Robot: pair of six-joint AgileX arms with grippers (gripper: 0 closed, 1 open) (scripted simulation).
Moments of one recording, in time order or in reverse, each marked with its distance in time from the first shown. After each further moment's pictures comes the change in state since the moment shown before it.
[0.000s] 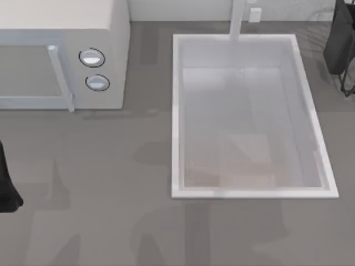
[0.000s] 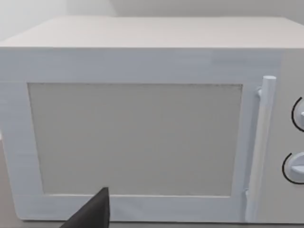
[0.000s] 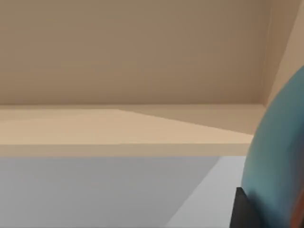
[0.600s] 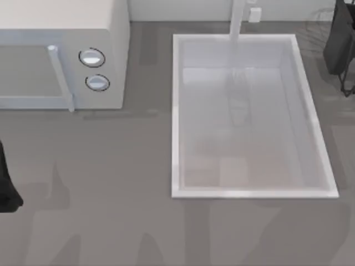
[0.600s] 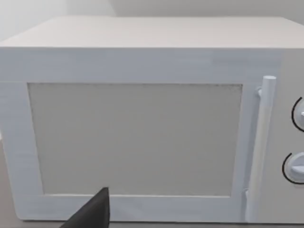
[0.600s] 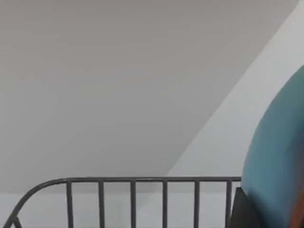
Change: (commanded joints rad) left arm 0.000 0.000 0.000 0.000 0.000 0.000; right arm 0.077 0.286 -0.240 0.534 0.078 -0.002
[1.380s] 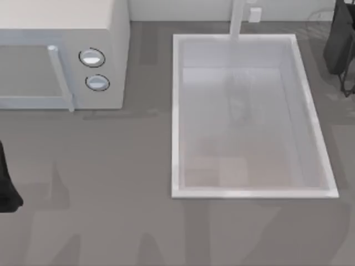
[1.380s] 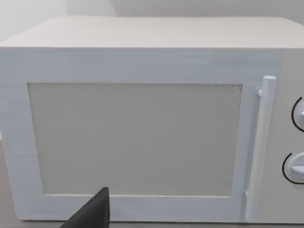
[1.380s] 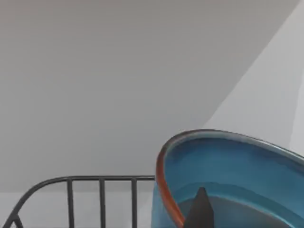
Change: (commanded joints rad) left arm 0.000 0.000 0.000 0.000 0.000 0.000; right arm 0.001 0.002 -0.002 0.004 0.001 0.000
